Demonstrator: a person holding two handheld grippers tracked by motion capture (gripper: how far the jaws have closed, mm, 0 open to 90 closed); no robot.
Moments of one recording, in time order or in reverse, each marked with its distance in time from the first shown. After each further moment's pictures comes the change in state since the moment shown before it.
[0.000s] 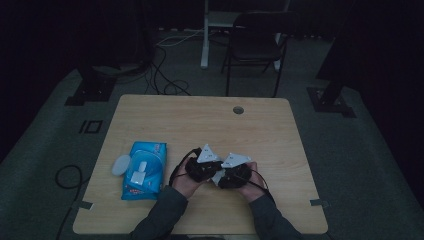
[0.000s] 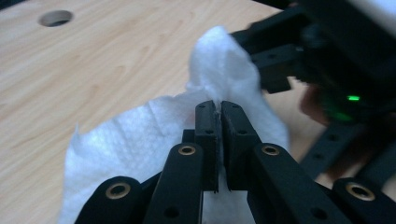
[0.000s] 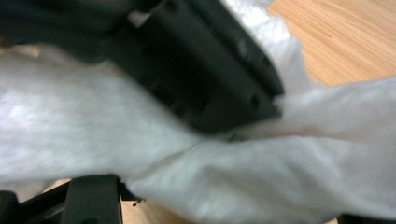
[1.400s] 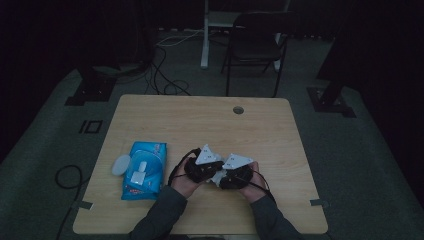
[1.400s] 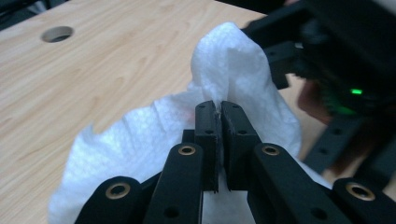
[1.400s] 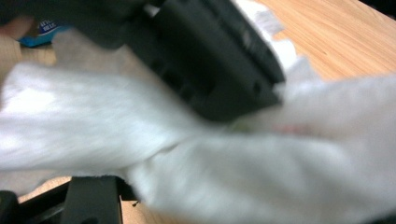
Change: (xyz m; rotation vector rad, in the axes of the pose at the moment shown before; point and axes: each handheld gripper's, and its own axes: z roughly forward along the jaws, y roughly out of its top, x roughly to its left) left arm -0.002 0.002 -0.007 -0.033 -0.012 0.037; right arm 0.003 0.002 -0.009 -0.034 -0.004 -0.038
